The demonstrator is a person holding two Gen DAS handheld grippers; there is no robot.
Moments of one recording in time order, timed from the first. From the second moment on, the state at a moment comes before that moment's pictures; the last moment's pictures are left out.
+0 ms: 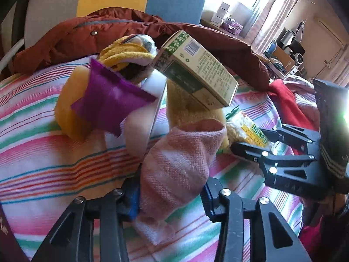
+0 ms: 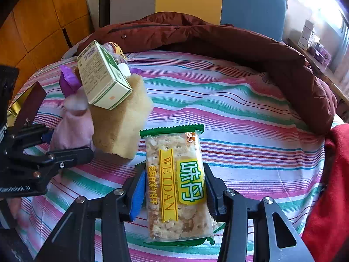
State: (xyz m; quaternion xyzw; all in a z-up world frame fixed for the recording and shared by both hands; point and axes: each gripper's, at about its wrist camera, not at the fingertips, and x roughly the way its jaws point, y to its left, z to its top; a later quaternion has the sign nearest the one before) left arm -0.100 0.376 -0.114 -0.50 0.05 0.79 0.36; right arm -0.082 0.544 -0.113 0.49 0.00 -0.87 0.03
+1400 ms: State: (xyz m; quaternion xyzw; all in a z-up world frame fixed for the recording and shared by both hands) left arm -0.067 0.045 -0.015 -0.39 -0.05 0.91 0.14; right arm -0.093 0.267 -0.013 0.41 0.00 -0.88 0.22
